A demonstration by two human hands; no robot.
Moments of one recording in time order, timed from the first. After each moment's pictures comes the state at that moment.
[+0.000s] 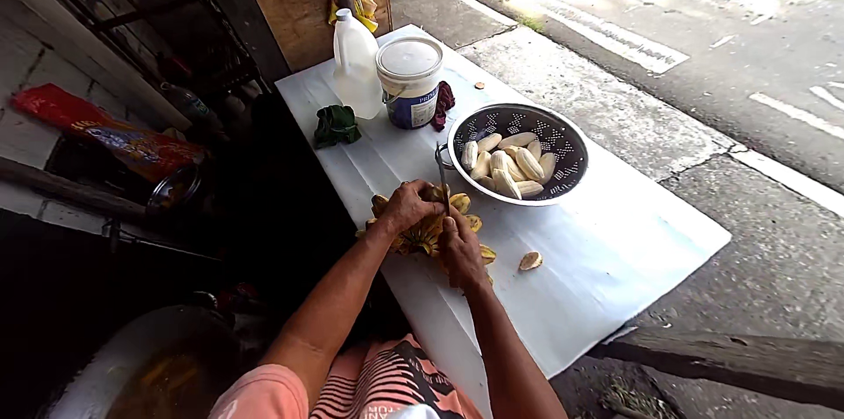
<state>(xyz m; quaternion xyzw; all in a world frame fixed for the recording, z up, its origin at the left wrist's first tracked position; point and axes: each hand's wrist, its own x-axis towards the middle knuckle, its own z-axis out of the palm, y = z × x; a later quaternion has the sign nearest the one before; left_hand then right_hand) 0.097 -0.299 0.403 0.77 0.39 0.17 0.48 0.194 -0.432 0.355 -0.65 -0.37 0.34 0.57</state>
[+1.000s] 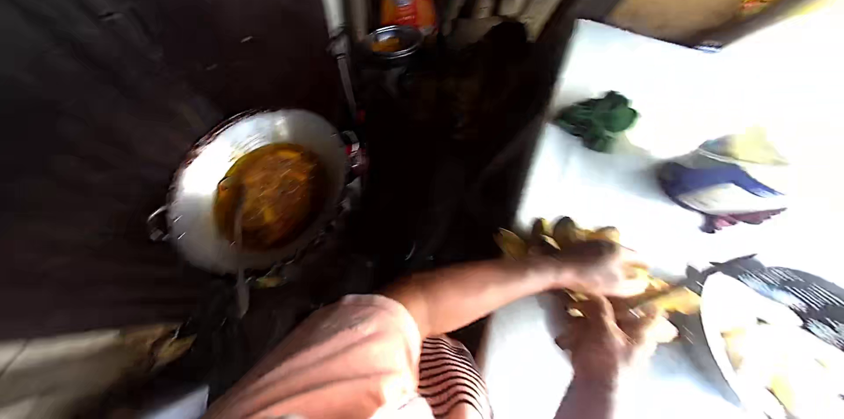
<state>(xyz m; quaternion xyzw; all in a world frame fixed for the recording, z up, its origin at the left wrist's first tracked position) 0.033 -0.325 0.416 0.74 0.40 0.28 0.46 0.158 -0.412 0.351 -0.58 -0.44 0.40 0.55</state>
